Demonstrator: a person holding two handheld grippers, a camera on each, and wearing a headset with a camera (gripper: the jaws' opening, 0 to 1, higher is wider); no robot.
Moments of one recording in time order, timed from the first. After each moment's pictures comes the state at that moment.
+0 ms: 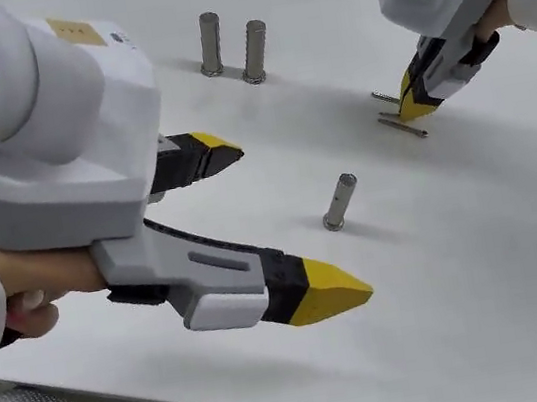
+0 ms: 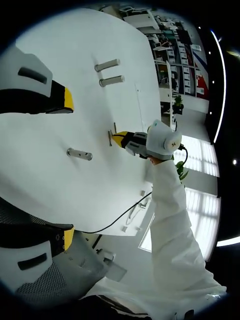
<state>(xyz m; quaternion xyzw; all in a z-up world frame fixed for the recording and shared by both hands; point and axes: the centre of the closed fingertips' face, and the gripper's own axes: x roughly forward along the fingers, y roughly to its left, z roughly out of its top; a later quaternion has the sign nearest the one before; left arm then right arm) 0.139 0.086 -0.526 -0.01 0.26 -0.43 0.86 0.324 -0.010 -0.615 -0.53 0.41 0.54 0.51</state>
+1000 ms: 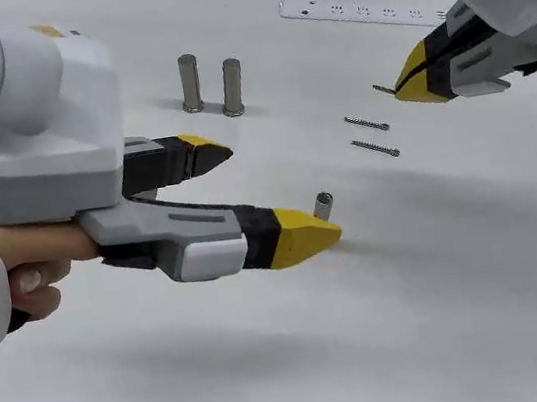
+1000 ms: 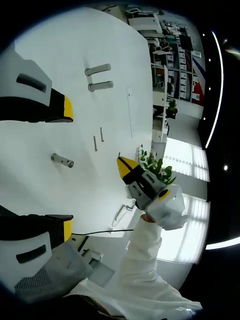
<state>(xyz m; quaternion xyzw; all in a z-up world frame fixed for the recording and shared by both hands) 0.167 0.090 -0.498 -0.07 0.23 -0.42 0.88 0.261 0.001 -0.512 -0.52 0.23 0.51 0.65</state>
